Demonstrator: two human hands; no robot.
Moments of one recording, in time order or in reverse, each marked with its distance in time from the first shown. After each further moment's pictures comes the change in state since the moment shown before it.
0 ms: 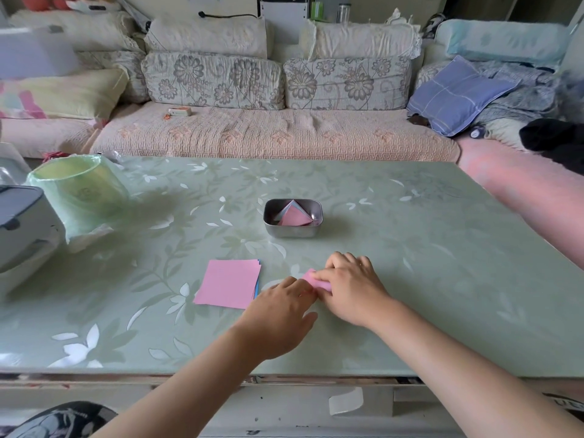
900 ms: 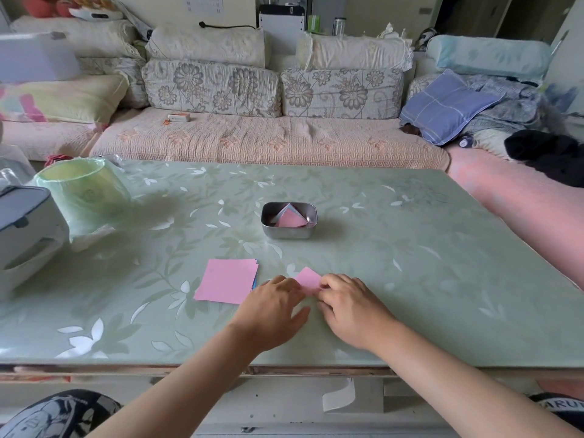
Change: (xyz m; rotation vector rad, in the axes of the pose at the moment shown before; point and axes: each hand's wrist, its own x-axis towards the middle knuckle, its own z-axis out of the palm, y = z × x) left_hand -0.006 -0.003 0.008 -0.013 0.124 -0.049; right_hand -0.045 -0.002 0.004 0.015 0.024 -0.155
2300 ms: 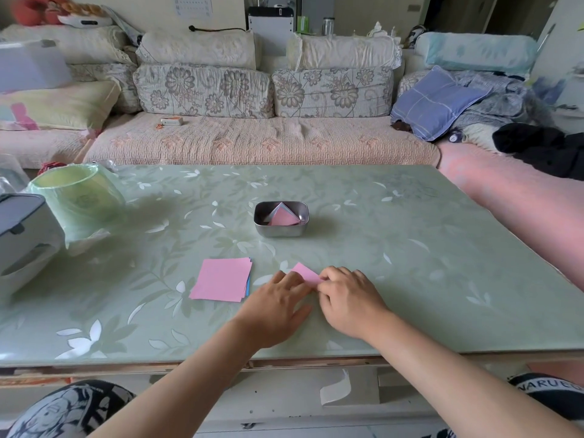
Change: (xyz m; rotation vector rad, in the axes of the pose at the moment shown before) left_hand 0.006 0.013 0.004 -0.019 -0.062 0.067; right_hand -0.006 0.000 -0.006 -0.046 0.049 0.134
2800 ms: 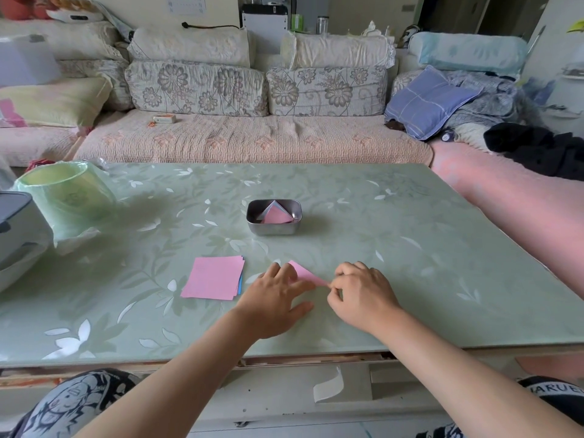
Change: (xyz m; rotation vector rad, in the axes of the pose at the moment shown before) left_hand 0.011 0.005 -0.001 0.078 -0.044 -0.033; right_hand -0.010 0.024 -0.011 0.017 -0.007 0.178
